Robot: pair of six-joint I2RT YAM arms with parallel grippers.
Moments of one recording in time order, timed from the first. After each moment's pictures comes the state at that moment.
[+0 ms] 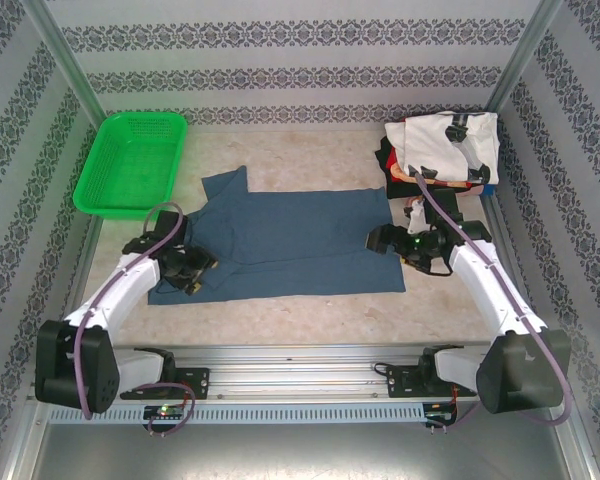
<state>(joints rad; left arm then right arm) -0.12 1.24 0.74 -0.73 0.25 -1.09 0.09 1.21 0.94 -0.86 -0.46 0.40</state>
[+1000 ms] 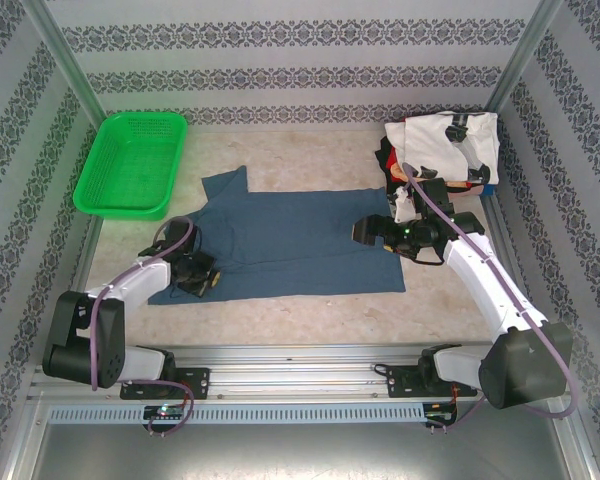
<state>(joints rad) -0.13 1.35 0.65 -0.47 0.26 -1.30 0.17 1.24 1.02 -0.81 -0.51 0.39</state>
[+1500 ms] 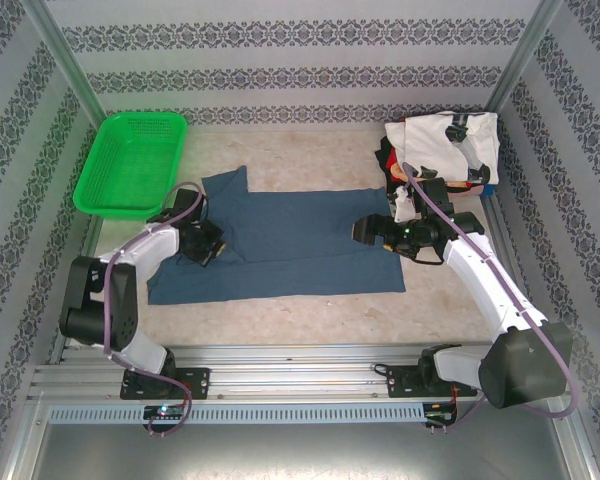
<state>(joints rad) -0.13 1.59 0.95 -0.51 0.23 -1.12 0.17 1.24 1.02 -0.81 -0.52 0.39</state>
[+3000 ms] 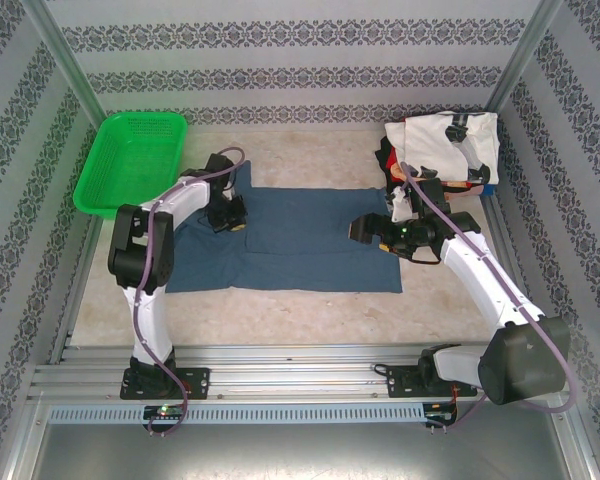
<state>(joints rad) -0.19 2.04 1.51 -0.78 0.26 -0.59 0.18 1.26 1.00 -0.77 -0.54 0.42</state>
